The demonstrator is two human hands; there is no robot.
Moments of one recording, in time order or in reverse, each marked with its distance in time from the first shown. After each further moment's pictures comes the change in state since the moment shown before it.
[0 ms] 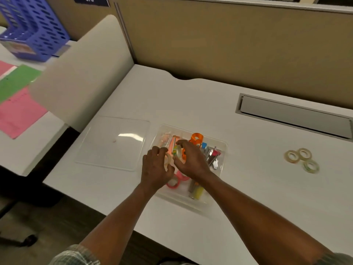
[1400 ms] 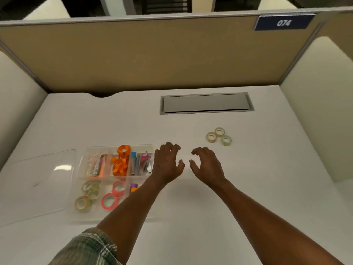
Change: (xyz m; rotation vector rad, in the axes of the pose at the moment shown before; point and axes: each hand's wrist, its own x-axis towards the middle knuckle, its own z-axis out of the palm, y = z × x) left_hand 0.024 0.251 0.078 -0.081 -0.195 0.456; right_hand -0.147 0.159 -0.174 -0.225 0.325 0.372
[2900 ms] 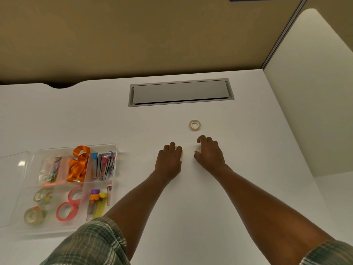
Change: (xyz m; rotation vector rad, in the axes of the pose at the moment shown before) left_hand 0.053 0.082 0.098 0.200 -0.321 0.046; right_hand 0.051 0.130 -0.025 -0.128 -0.150 0.232
